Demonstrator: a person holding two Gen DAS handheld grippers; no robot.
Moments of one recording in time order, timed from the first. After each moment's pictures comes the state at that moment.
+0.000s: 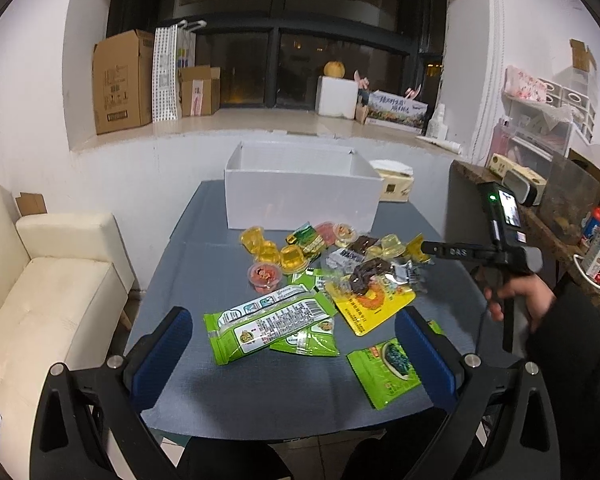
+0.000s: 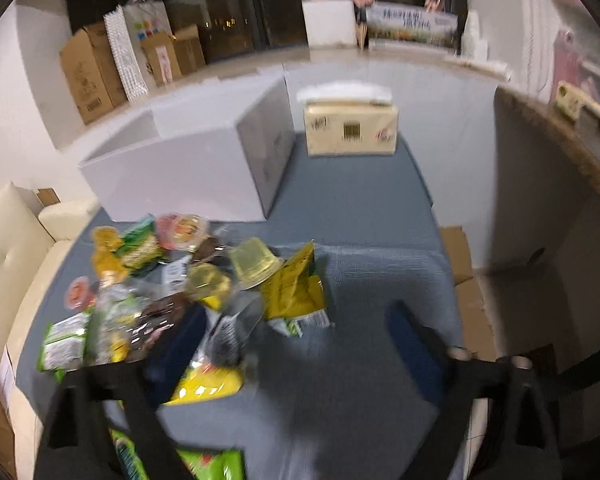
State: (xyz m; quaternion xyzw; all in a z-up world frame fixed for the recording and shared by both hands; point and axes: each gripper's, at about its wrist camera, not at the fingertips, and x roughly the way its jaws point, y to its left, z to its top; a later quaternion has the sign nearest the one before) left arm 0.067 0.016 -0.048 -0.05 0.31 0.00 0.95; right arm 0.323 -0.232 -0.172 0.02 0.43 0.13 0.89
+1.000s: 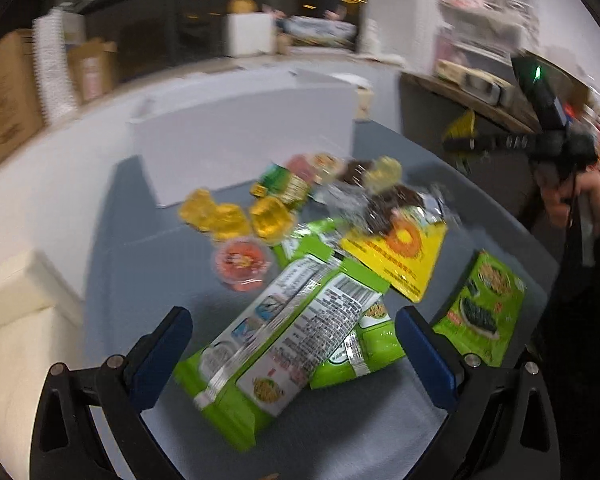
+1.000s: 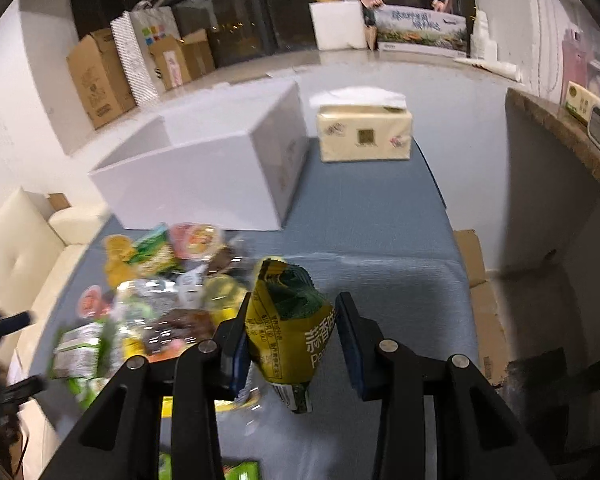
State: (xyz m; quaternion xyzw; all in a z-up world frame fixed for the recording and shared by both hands) left arm 0.186 0.047 -0.149 0.06 0.39 -0.18 0.90; right arm 0.291 -0.220 -0.145 0.02 0.39 0.16 0.91
